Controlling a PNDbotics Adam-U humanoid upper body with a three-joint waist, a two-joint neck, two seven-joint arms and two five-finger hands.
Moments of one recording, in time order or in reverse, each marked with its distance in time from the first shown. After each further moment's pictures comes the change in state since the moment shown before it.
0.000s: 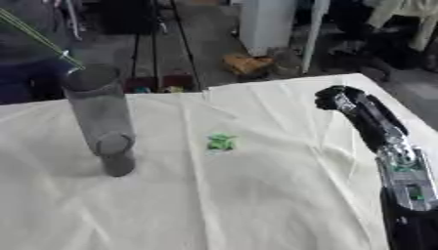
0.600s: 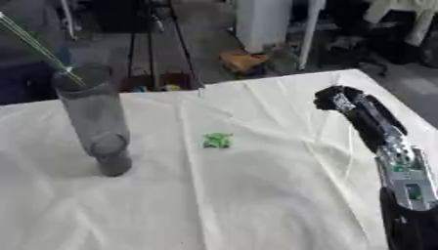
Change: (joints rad) left arm -0.011 -0.001 -0.037 0.046 -0.107 -0.017 -0.038; right arm 0.000 0.000 0.000 0.000 0.000 0.002 0.006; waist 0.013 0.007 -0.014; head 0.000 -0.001
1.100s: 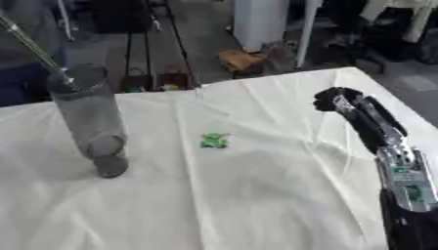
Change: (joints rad) left arm -0.002 -0.019 -0.017 0.055 -0.066 0.001 -0.021; right arm -0.001 0.000 0.000 0.000 0.000 0.000 0.004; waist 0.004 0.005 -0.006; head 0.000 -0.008
